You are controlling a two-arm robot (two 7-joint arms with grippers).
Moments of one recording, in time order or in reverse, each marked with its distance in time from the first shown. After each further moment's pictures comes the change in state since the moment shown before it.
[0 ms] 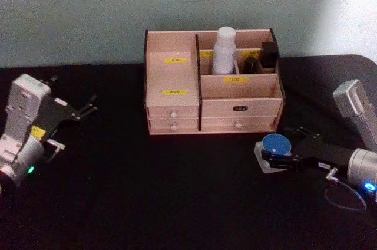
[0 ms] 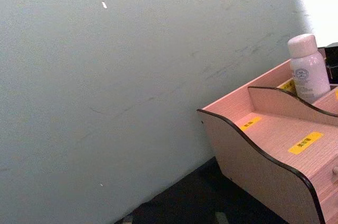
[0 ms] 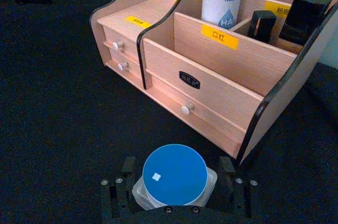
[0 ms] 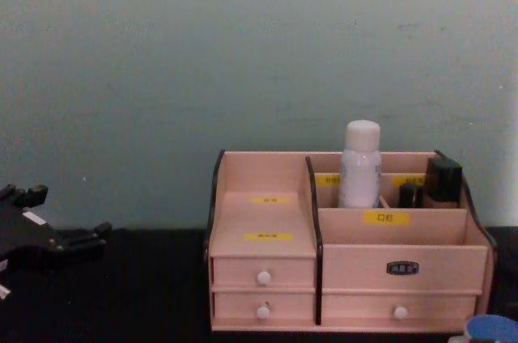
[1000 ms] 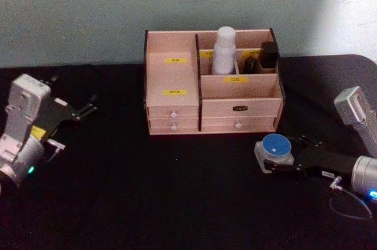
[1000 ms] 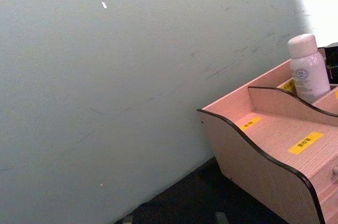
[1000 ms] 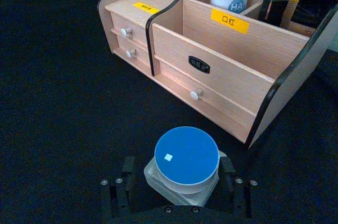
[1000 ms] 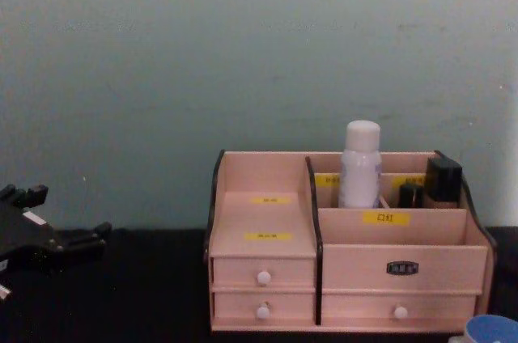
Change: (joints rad) left arm 0.000 0.000 0.000 0.000 0.000 0.000 0.000; right arm -0.035 0.035 -0.002 -0.042 0.013 0.026 -0.003
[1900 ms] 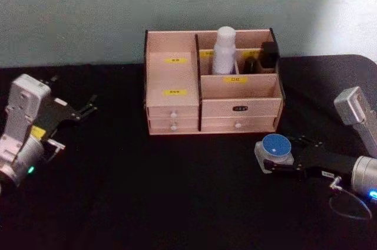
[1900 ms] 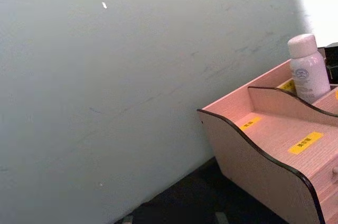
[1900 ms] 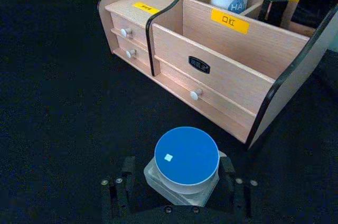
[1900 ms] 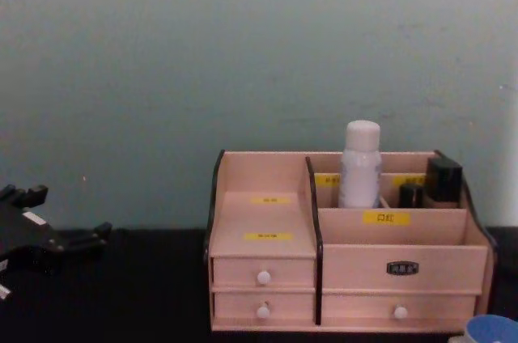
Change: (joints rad) left arm 0.000 0.000 0.000 0.000 0.000 0.000 0.000; right arm 0.000 0.000 0.000 0.001 0.000 -0.002 0.000
